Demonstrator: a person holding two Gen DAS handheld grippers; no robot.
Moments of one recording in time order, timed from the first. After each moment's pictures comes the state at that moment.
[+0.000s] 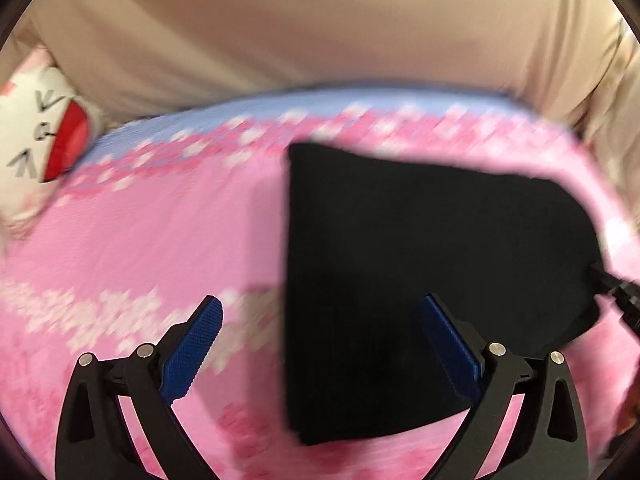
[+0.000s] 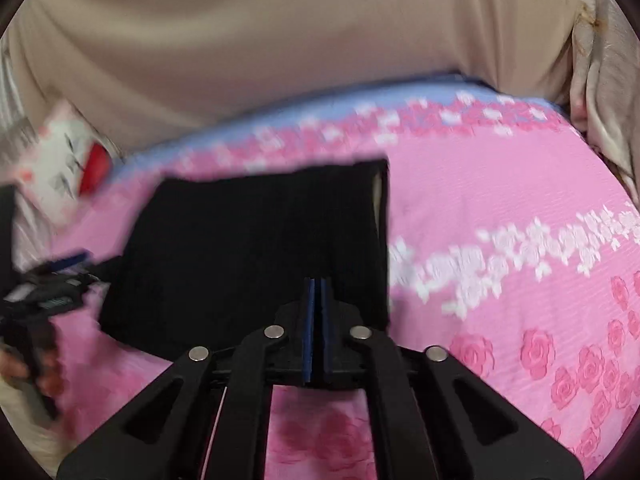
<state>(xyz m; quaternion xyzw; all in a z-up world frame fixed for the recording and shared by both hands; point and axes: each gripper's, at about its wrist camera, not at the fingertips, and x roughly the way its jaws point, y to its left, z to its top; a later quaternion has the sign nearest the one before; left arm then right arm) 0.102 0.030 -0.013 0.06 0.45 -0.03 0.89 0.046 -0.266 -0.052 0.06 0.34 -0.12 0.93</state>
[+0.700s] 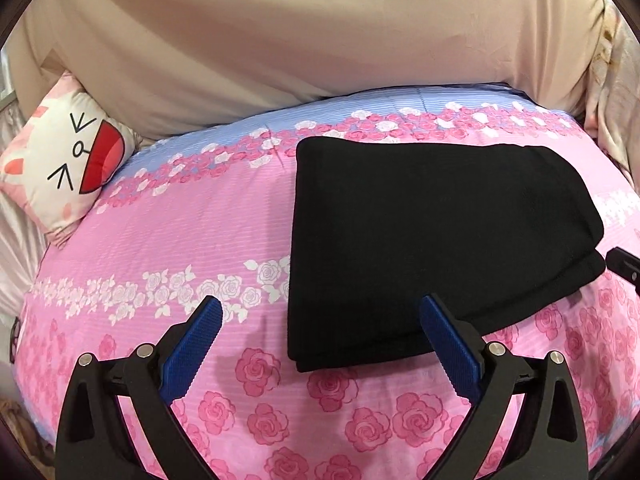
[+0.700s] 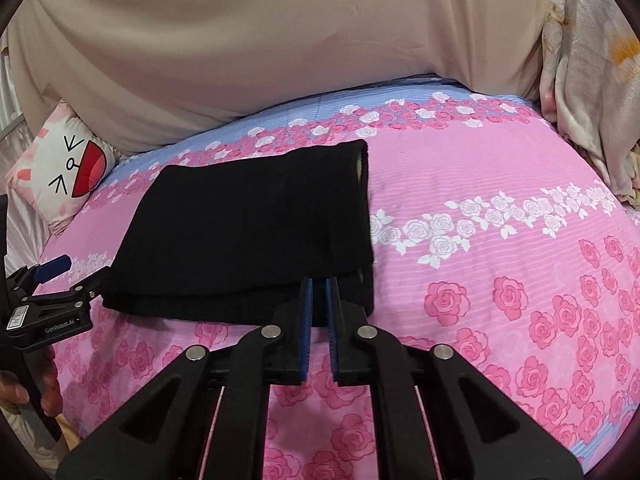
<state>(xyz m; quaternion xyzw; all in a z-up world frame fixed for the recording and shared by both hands) 0.046 0.014 0.014 0.09 0.40 -0.01 0.91 -0.004 -0.236 -0.025 0.07 0.32 -0.12 0.94</state>
